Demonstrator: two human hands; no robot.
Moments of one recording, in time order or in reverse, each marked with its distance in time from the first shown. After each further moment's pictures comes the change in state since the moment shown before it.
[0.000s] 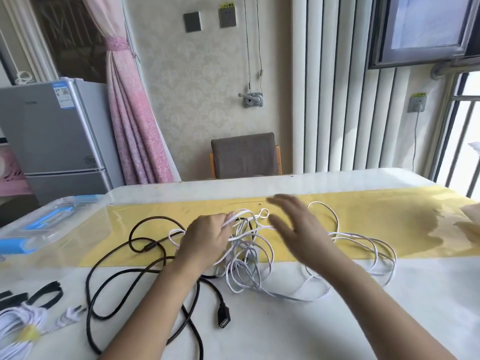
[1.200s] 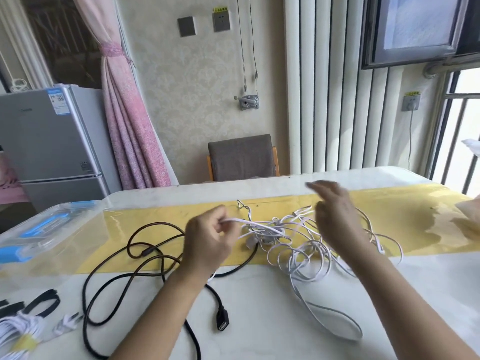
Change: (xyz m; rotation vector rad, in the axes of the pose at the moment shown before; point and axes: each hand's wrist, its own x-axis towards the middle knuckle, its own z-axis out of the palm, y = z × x) left_hand -0.008 0.030 -0.003 -0.312 0.267 -0.023; right_hand 0.004 0.033 -0.036 -0.149 0.268 0.197
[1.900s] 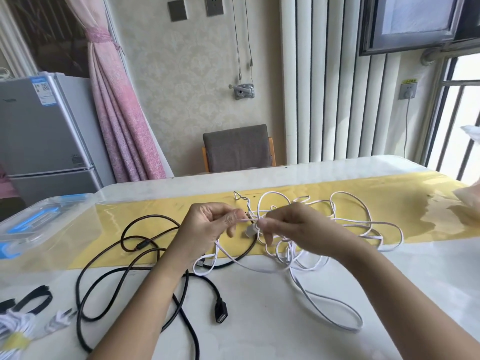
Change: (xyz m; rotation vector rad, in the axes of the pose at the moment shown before) left_hand 0.012 0.004 -0.012 -0.494 -0.394 -0.333; right_hand -0.016 -0.045 0.001 0.399 -0.672 -0.175
